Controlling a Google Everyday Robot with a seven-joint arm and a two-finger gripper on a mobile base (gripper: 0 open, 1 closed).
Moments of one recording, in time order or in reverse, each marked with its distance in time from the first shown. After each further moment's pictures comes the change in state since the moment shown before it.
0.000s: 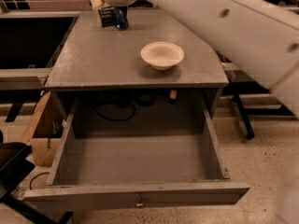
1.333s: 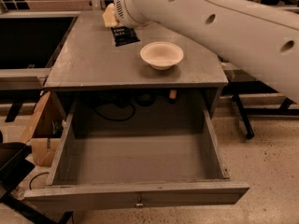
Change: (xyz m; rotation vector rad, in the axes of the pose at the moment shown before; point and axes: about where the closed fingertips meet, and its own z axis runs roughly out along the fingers) arm 0.052 -0.003 -0.059 0.005 -0.031 -0.029
